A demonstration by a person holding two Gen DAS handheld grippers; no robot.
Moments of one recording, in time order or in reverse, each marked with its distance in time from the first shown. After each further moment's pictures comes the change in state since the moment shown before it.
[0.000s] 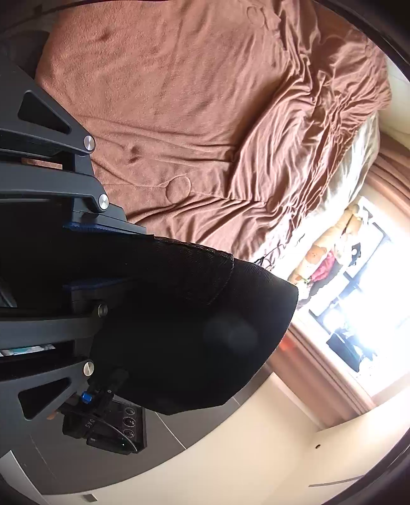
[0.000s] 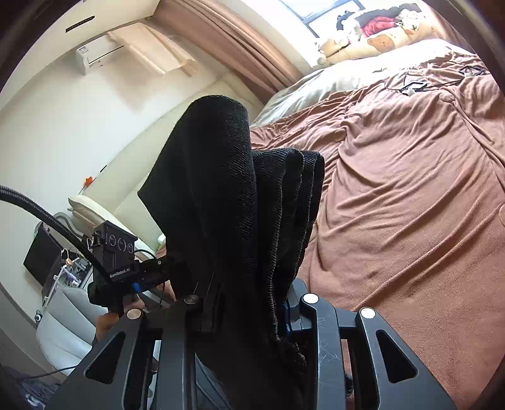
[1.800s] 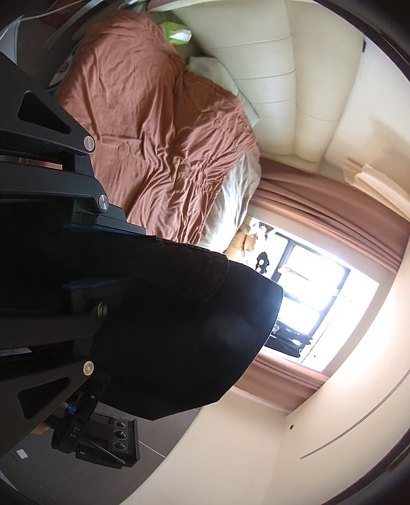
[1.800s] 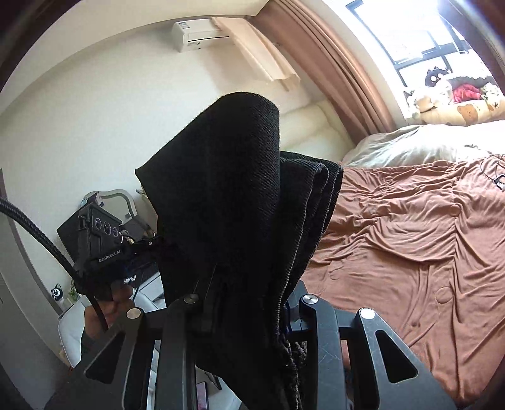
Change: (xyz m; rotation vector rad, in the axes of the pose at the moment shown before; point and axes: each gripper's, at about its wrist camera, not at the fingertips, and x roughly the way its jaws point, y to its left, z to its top) left arm -0.347 -0.021 0.065 0.180 -0.354 0.193; right arm 0.081 0.218 0.032 -0.243 -0.087 0.170
